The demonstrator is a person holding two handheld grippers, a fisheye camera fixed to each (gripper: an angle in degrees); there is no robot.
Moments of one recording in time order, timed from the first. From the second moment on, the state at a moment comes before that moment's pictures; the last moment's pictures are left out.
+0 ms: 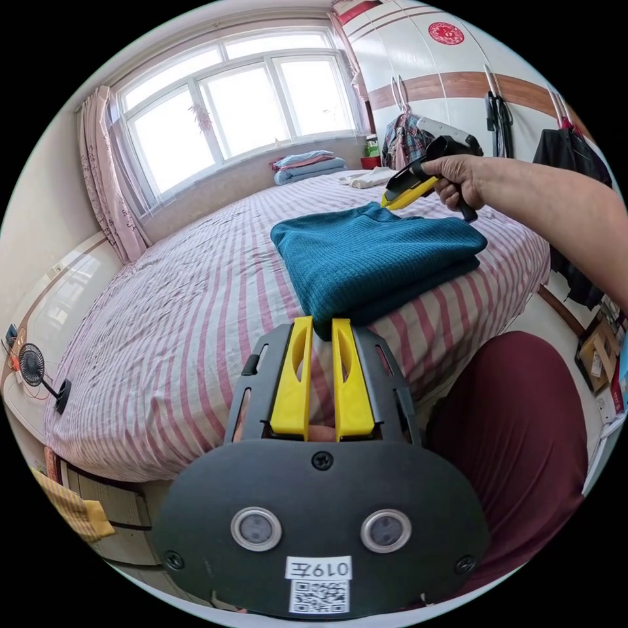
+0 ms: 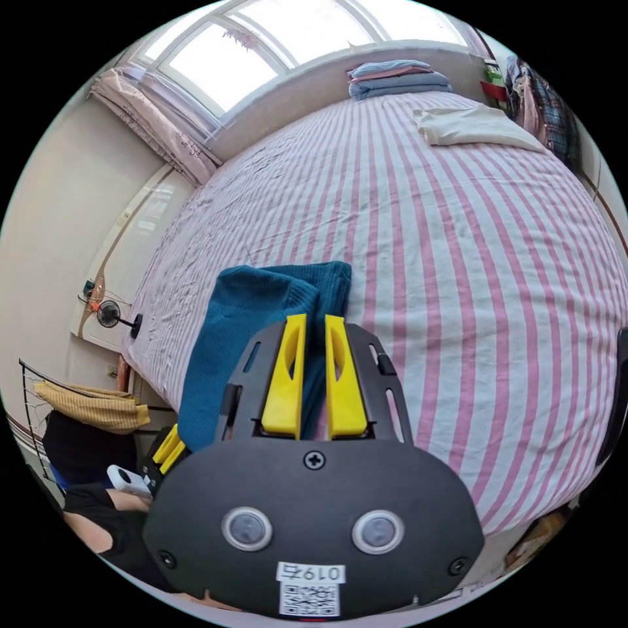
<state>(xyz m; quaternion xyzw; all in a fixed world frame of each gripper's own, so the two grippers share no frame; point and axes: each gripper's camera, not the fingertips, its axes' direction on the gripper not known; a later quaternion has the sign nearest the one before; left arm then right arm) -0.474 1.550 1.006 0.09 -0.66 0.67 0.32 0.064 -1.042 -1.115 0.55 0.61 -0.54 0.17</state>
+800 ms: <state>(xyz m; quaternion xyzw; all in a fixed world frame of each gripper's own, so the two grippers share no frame) -0.486 1.550 1.016 0.08 -0.67 0.68 0.30 0.023 -1.023 -1.153 0.55 0.59 -0.55 0.21</state>
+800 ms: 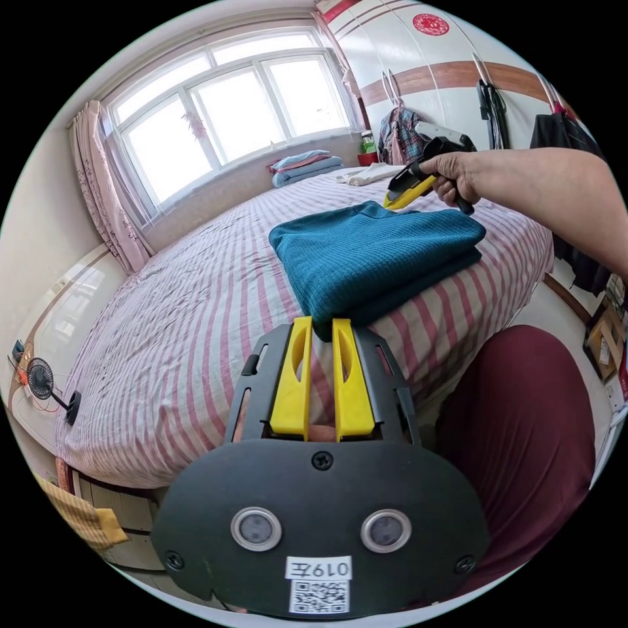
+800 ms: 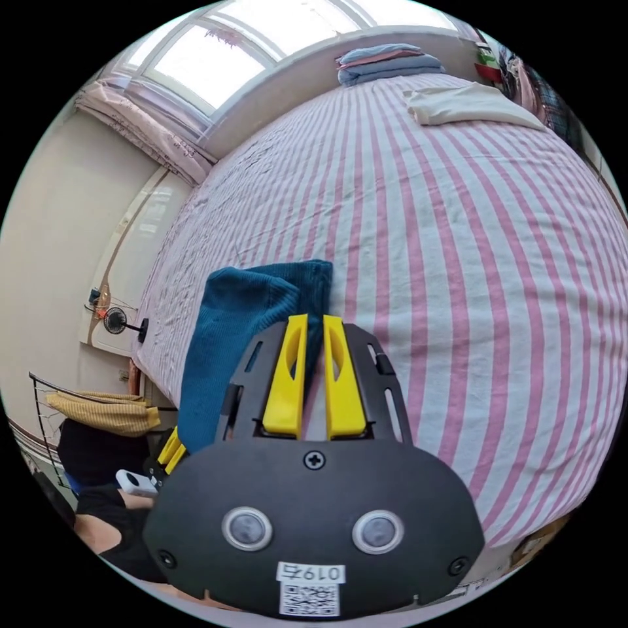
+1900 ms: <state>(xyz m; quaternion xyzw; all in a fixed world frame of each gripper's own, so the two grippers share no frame) -0.508 1.561 1.005 0.12 -0.65 0.70 0.27 -0.092 -1.325 -0.844 0.30 0.89 -0.35 0.06</state>
